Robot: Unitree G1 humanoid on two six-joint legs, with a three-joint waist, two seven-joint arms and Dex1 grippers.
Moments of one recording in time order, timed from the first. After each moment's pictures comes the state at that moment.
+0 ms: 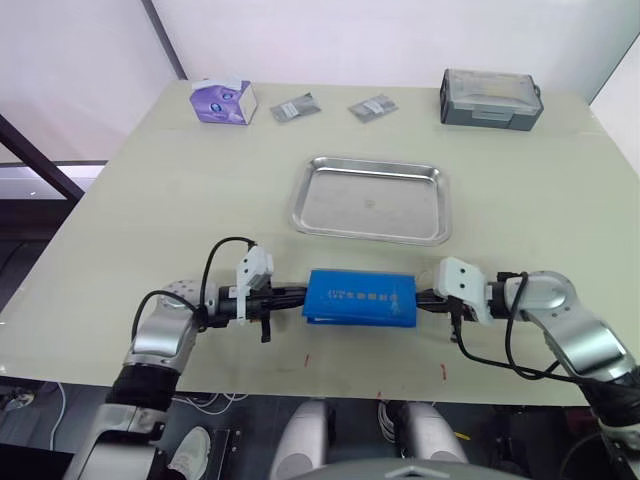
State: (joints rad) left arm -0.30 0.62 -0.08 0.22 -0.34 0.22 -1.30; right arm -0.23 -0.71 0.26 -0.32 0.12 0.43 1.06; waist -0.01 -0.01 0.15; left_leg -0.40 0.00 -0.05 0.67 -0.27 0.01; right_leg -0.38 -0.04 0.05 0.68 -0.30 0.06
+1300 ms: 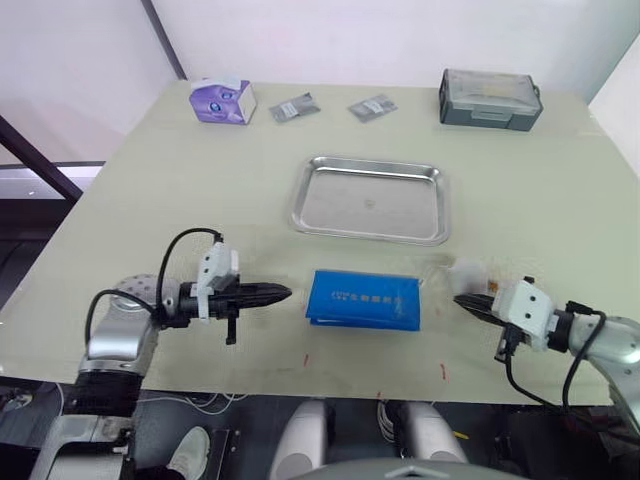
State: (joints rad) left arm -0.21 0.75 0.06 0.11 -0.41 0.14 -1.40; right arm 0.15 -0.75 -0.07 -0.42 0.17 0.12 0.88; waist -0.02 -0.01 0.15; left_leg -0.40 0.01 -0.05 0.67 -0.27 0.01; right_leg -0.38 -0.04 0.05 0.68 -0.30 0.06
